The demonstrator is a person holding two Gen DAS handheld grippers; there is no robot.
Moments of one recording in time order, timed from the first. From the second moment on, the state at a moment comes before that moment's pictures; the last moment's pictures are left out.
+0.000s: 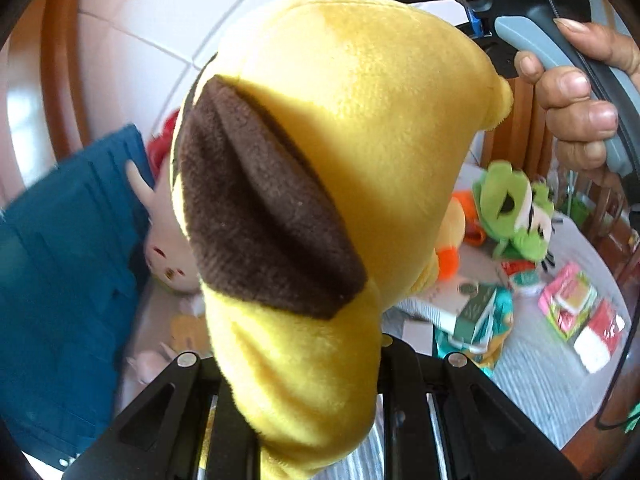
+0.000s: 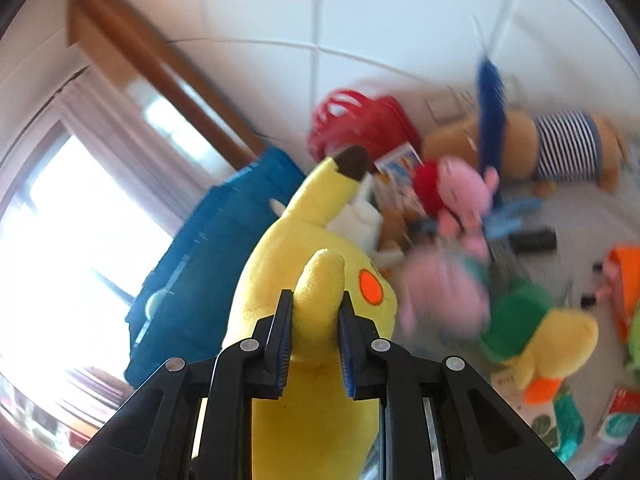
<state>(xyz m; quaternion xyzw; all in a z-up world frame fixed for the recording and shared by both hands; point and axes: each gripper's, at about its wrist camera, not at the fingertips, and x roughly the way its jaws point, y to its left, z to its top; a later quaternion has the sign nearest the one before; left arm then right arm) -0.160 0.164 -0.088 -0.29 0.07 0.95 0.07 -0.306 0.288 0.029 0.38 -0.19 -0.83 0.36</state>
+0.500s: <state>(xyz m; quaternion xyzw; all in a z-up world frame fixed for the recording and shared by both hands) -0.139 0.058 0.023 -0.24 0.06 0.97 0.00 -0.276 0.154 0.163 0.28 -0.14 -0.82 0.48</state>
